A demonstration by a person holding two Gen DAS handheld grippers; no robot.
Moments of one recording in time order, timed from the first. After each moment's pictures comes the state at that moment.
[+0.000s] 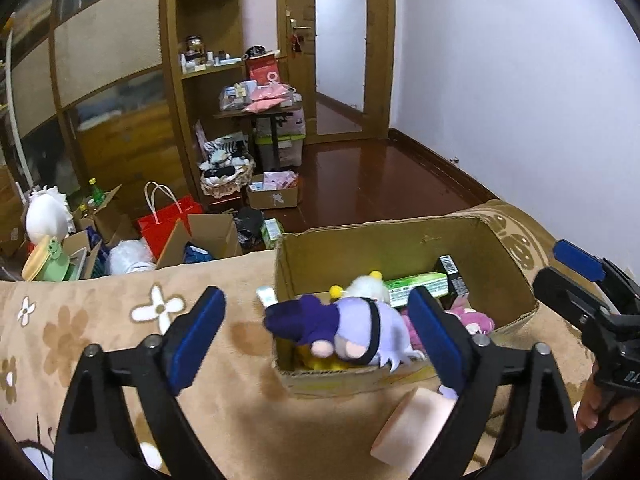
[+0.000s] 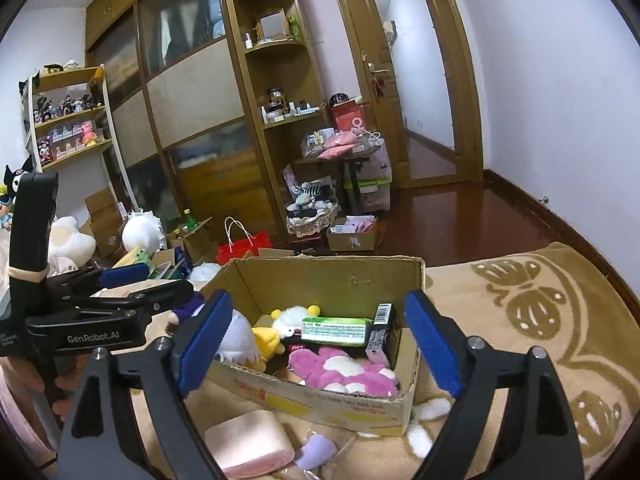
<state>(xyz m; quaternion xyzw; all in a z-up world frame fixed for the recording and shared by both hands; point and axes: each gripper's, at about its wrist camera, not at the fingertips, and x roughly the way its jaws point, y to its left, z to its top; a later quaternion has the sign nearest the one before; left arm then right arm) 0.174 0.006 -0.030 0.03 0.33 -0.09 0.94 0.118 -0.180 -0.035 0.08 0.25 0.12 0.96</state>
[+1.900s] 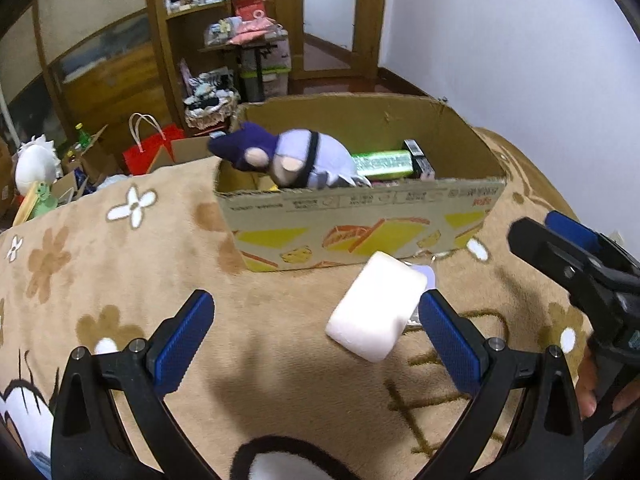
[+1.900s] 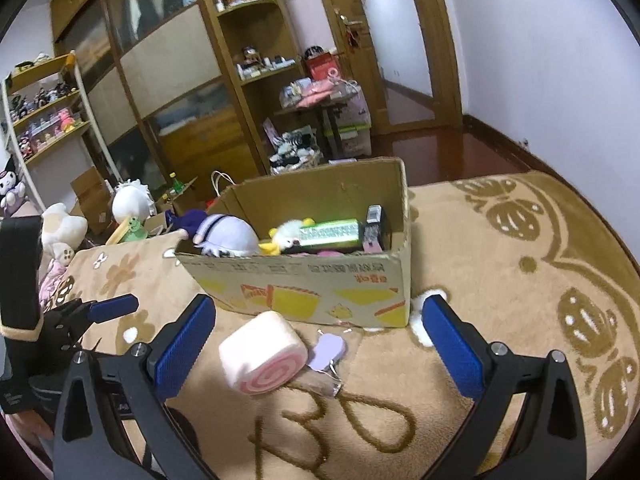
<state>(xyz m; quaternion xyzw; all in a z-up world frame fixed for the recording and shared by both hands) 0.107 -0.020 -0.087 0.04 0.44 -0.11 0.89 0.073 -0.178 -0.071 0.11 0.35 0.08 0.93</state>
